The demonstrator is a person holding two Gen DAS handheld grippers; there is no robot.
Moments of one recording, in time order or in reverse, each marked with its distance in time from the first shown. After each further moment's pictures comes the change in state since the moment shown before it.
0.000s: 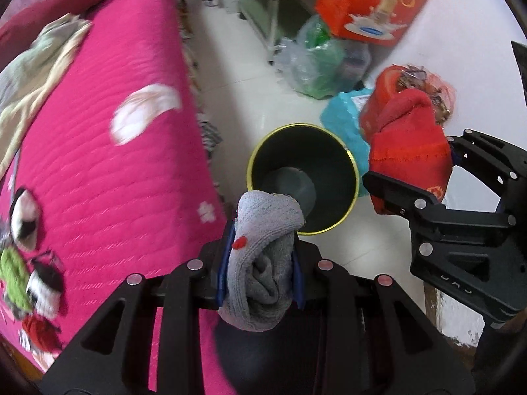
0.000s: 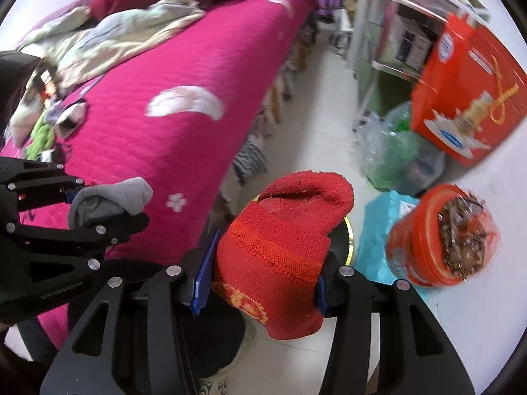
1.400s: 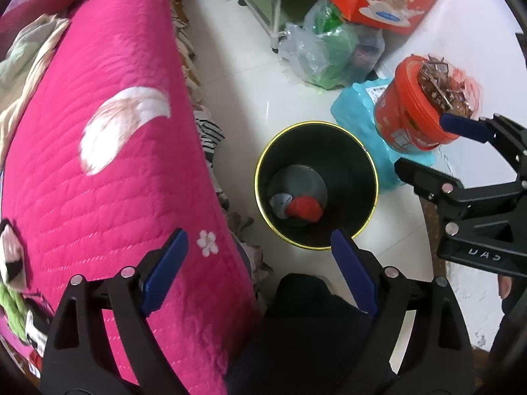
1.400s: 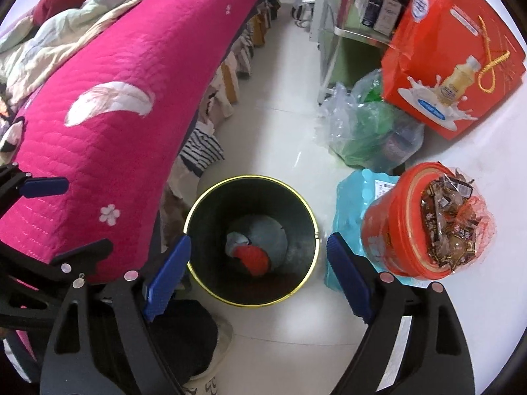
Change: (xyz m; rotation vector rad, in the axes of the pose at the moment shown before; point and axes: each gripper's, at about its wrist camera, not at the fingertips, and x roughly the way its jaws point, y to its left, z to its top) left arm 0.042 0.016 0.027 -0.005 0.056 0.033; right arm 0.053 -0.050 0.021 0.081 0.097 -0.097
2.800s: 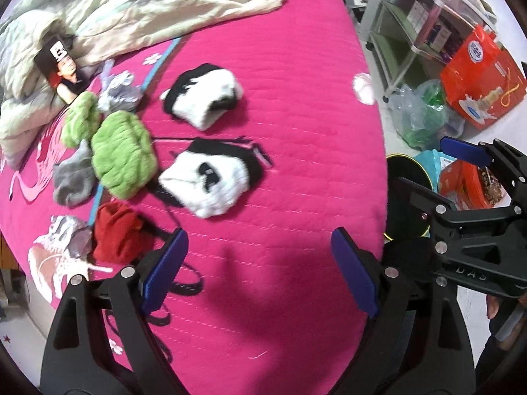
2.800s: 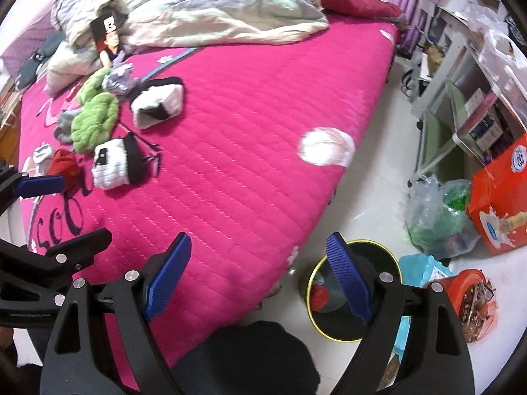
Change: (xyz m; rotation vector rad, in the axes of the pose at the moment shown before) left arm -0.109 0.167 -0.160 -0.477 -0.098 0.151; right arm -0.059 0.249 0.021 -0.390 -0.082 0.155
